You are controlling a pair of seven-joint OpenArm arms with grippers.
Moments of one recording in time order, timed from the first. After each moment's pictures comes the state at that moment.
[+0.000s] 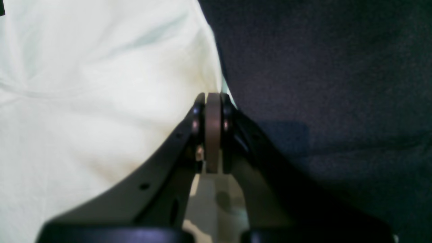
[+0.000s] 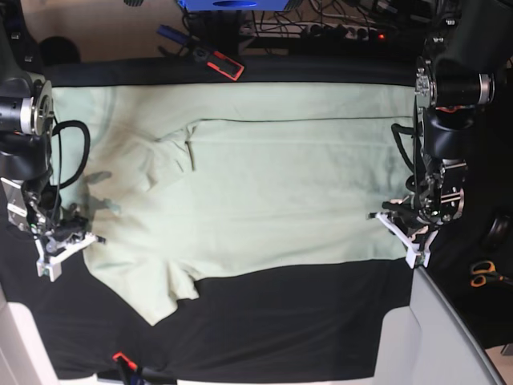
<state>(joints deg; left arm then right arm) -24.6 -18.8 -3.6 32.0 -5.2 -15.2 20.1 31.3 16.2 5.1 19.5 16.0 16.8 -15.8</state>
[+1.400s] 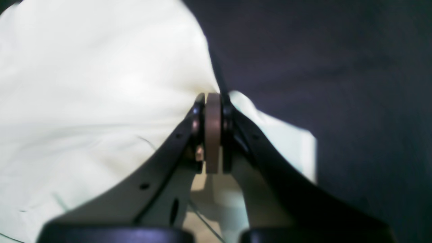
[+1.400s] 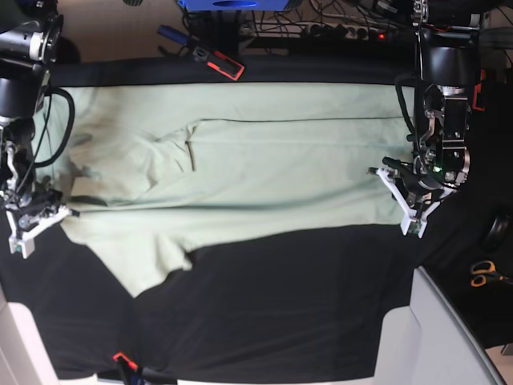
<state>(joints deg) -3.8 -20.1 -3.8 67.3 -4.2 -15.2 36.4 11.8 15.9 17.6 56.9 15.8 16.3 -39.1</state>
